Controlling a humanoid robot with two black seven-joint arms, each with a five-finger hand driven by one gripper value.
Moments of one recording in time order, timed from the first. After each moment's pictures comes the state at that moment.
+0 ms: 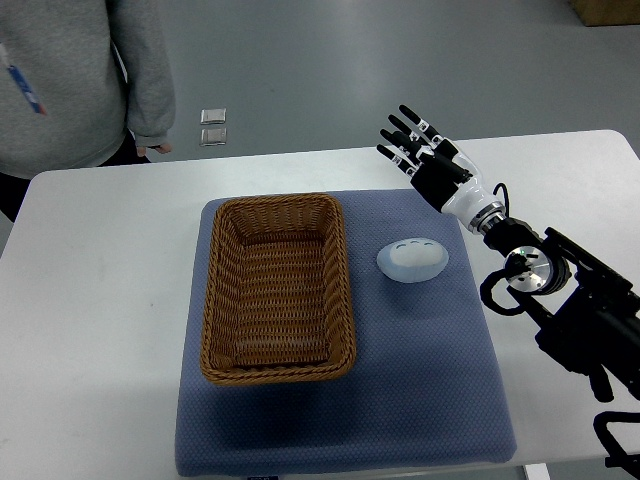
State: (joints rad) left arm -0.03 0.00 -0.12 -0.18 0.06 -0.06 0.08; right arm 0.61 -0.10 0.97 0.76 -0.22 0.39 0.21
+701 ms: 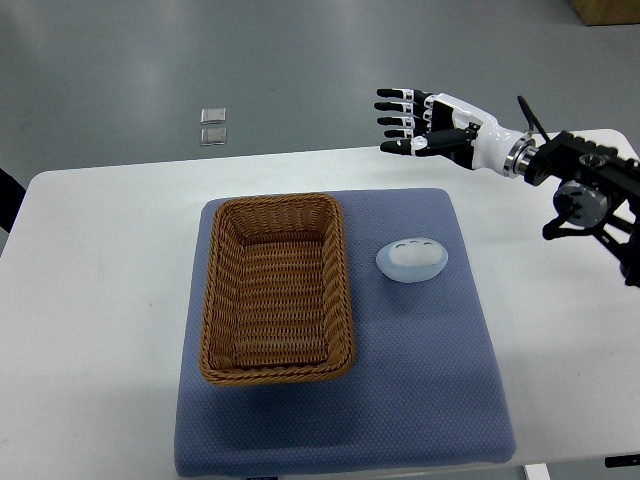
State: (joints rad) left arm -0.03 0.00 -0.12 -0.19 0.07 -0.06 0.07; right arm 0.96 -0.48 0.49 0.95 -0.52 0.36 0.13
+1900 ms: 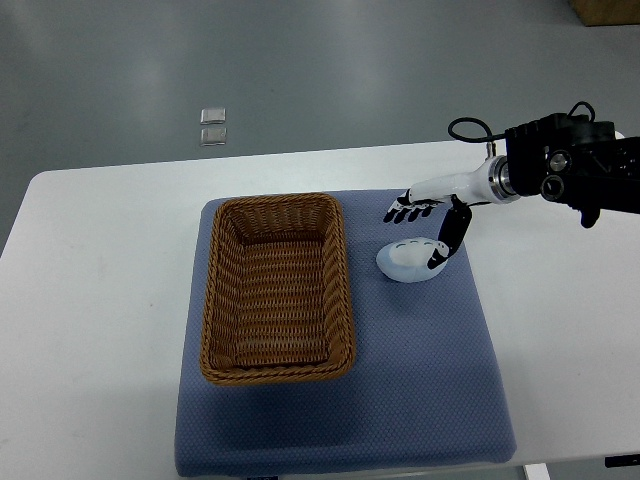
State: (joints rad) left arm -0.03 0.00 -0.12 -0.19 0.06 -0.06 0.07; right arm 1.42 -0.53 -0.35 1.21 -0.79 0.27 -0.02
